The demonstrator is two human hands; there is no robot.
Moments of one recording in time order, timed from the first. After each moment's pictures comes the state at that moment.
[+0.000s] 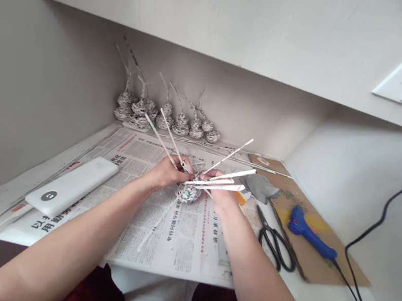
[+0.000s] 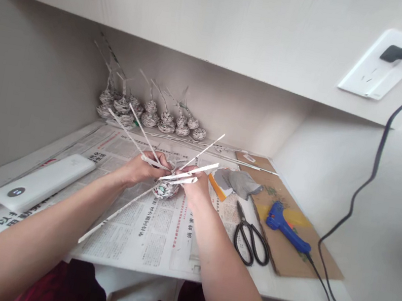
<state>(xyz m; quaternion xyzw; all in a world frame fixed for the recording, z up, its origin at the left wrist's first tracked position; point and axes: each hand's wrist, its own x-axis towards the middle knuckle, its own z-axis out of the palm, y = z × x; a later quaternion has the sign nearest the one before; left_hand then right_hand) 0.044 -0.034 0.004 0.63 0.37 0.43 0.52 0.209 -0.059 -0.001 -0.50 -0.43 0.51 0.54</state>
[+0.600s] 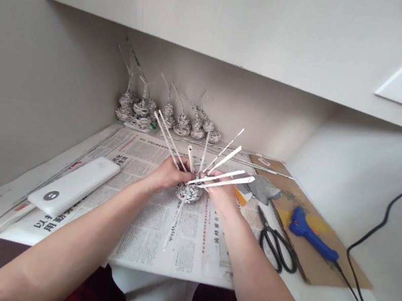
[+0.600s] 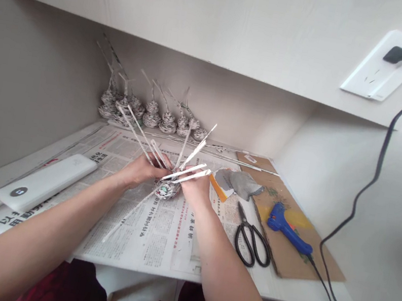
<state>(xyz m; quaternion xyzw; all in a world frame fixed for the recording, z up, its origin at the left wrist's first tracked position) 0.048 -0.039 0.008 0.61 0.40 0.45 0.52 0.213 -0.057 -0.006 -0.52 -0.54 0.39 0.53</state>
